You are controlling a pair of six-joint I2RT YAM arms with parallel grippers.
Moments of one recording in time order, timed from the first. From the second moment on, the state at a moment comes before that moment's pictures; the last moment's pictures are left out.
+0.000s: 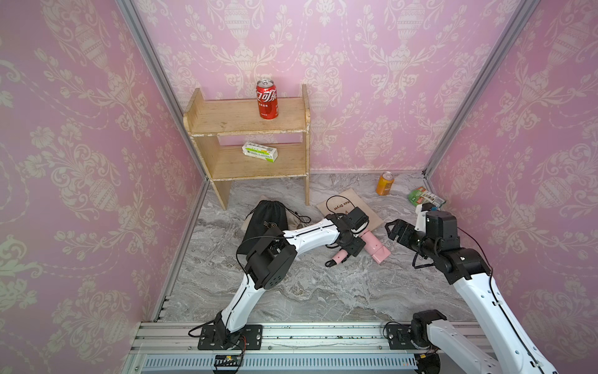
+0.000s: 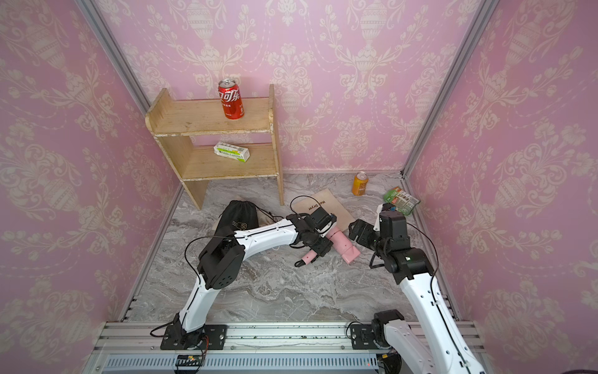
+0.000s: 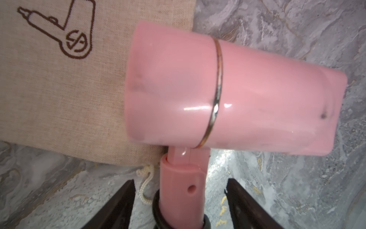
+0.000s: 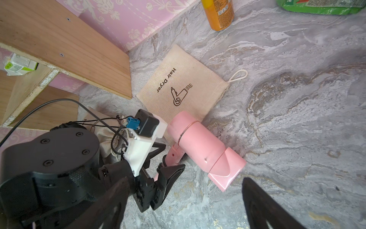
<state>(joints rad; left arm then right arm) -0.90 2.21 1.76 -0.66 0.05 -0.17 0.12 0.85 0.87 -0.70 -0.09 0.58</state>
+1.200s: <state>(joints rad) -0.86 1.89 1.29 -0.41 0.10 0.00 0.12 0.98 0.97 -0.73 -0.23 0.47</state>
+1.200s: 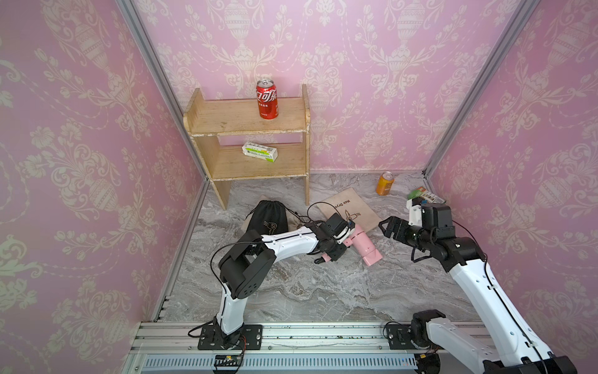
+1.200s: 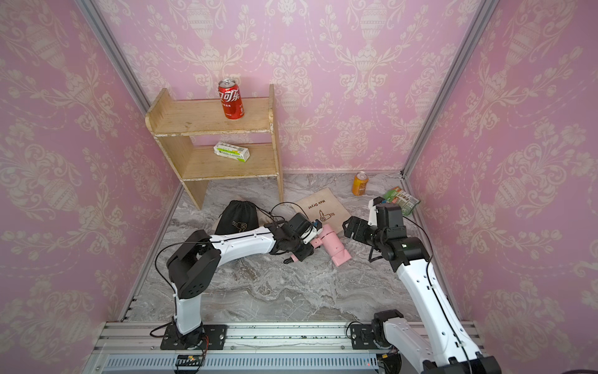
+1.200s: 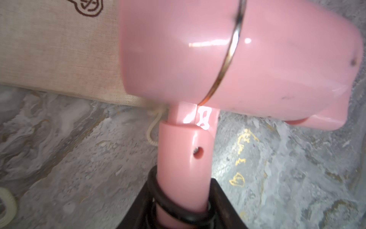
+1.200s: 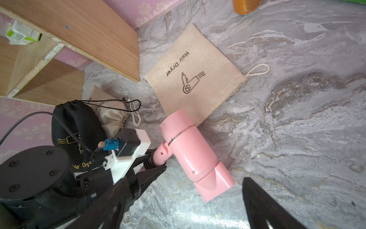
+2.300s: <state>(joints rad) -0.82 1.61 1.21 -0.22 0.31 0.25 0.13 1.27 1.22 -0.83 -0.61 0.27</state>
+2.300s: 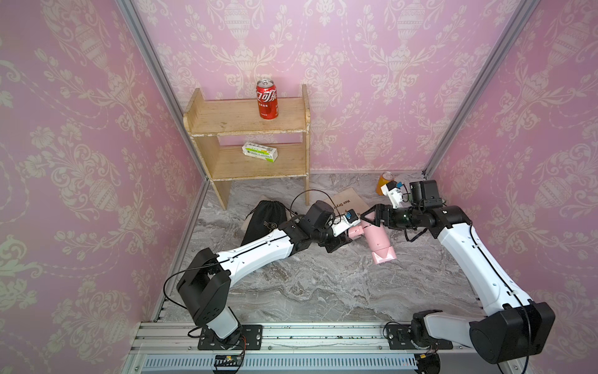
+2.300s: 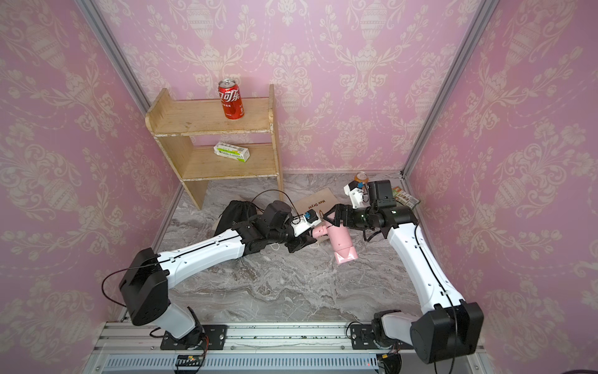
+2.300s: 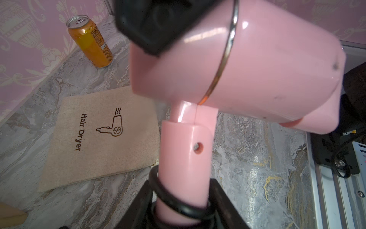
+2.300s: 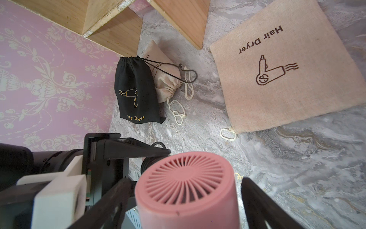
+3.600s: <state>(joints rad) -0.77 1.65 1.37 -0.09 0.15 -0.16 0.31 1.18 1.14 -0.35 -0.19 0.55</state>
